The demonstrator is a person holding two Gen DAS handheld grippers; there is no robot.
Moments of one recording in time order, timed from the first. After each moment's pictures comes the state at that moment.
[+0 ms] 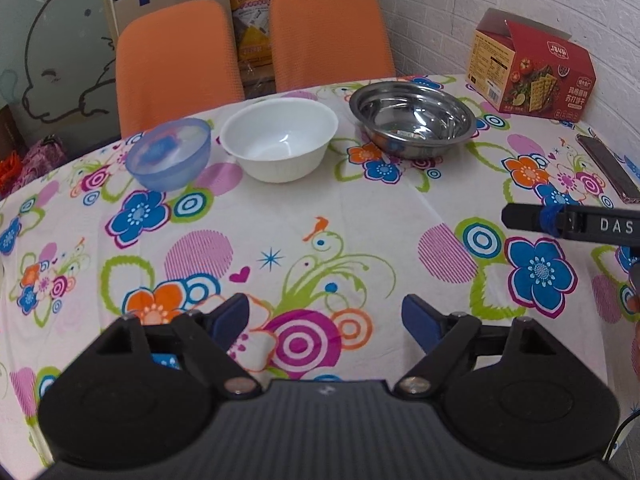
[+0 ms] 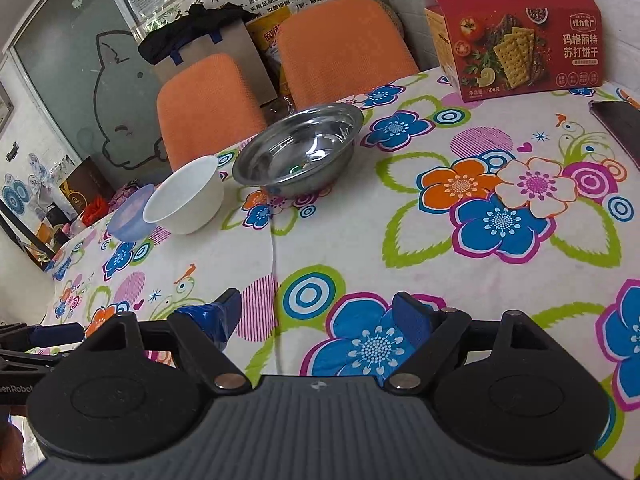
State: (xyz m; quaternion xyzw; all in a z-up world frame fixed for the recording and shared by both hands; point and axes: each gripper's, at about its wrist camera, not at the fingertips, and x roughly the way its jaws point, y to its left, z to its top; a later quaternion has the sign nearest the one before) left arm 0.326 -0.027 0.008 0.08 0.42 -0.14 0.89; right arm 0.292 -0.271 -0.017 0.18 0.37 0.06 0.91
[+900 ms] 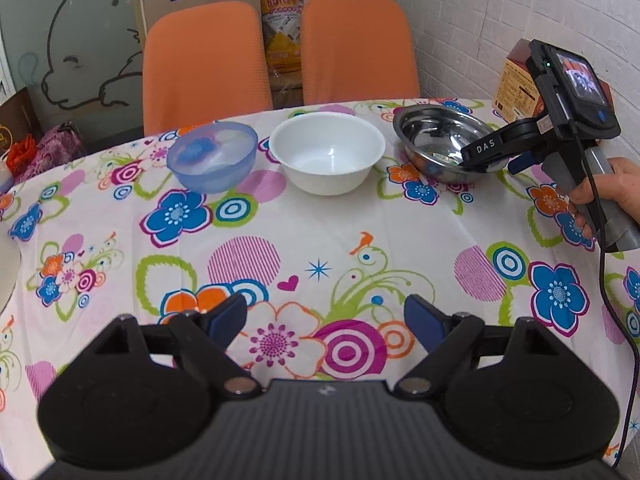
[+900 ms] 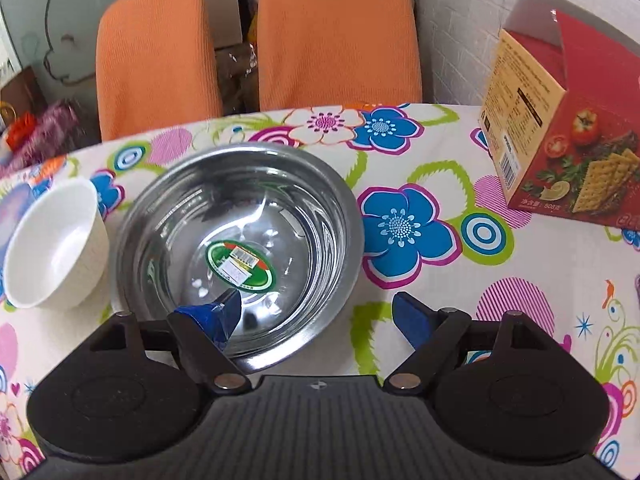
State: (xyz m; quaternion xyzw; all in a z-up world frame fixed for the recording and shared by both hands) left arm 0.327 0.015 0.019 0.04 0.41 -0.11 0.90; right arm 0.475 -0.249 -0.021 0.00 0.47 0.00 0.88
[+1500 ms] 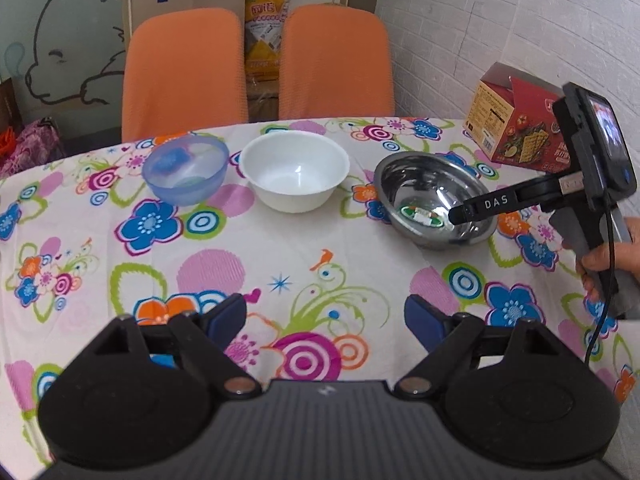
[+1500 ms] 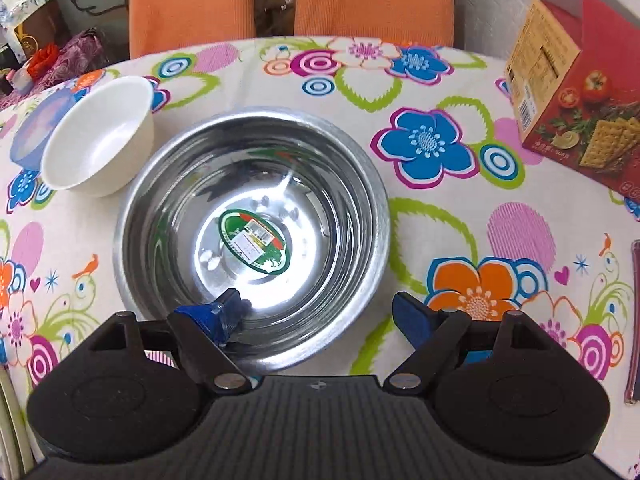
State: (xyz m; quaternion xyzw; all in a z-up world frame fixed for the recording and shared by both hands) left arm 0.334 0.003 0.037 -0.01 0.41 -0.15 0.90; right arm 0.418 -0.240 -0.006 -0.03 0.51 0.04 0.86
